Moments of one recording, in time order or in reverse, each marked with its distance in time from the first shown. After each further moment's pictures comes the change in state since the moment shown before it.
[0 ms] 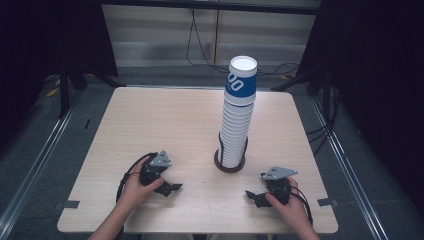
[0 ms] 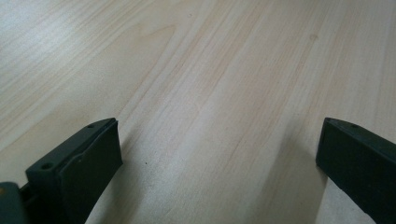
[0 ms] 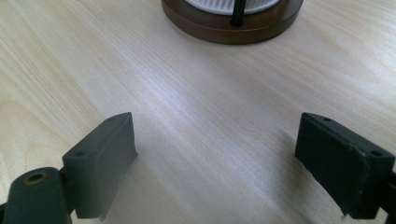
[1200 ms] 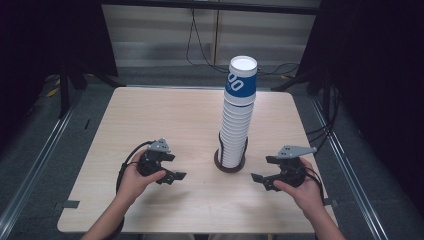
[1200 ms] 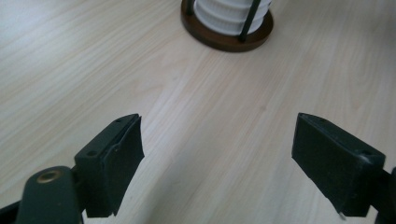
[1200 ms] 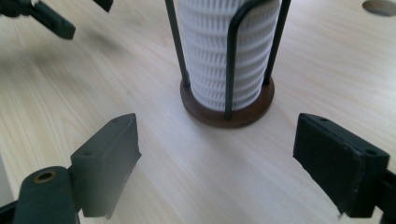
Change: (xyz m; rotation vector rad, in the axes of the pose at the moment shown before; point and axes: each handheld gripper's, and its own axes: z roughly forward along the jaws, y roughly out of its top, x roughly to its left) left arm -0.003 0.049 -0.032 -0.039 -0.072 -0.140; right arm -0.016 0.067 -0.059 -0.088 0.086 0.045
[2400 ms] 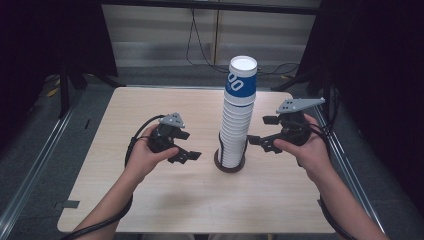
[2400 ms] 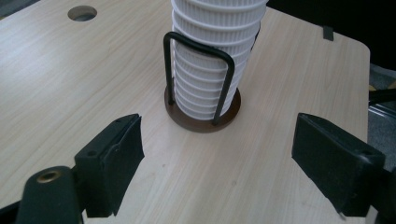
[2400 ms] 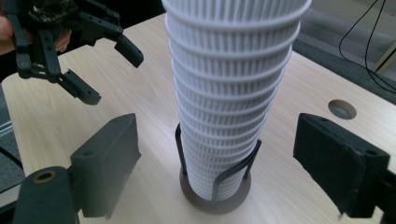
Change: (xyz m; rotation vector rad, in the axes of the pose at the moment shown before) left arm -0.016 0.087 -0.024 -0.044 -0.027 0.084; right arm 0.002 0.122 -0.038 -0.063 0.015 -0.087
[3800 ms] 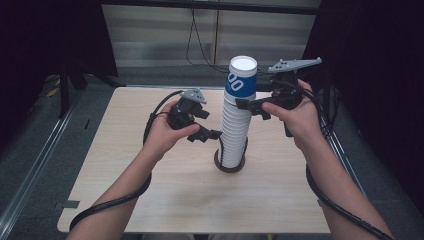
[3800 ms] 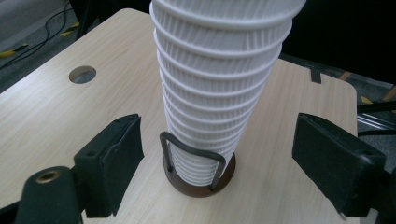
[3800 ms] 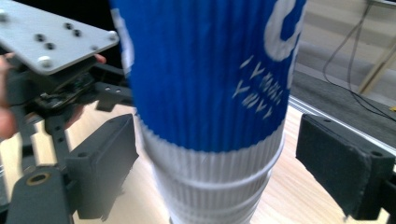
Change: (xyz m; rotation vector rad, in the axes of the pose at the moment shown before) left arm -0.003 0.078 0.008 -0.039 -0.018 0.063; right arm -0.005 0.080 0.005 -0.094 -0.046 0.049
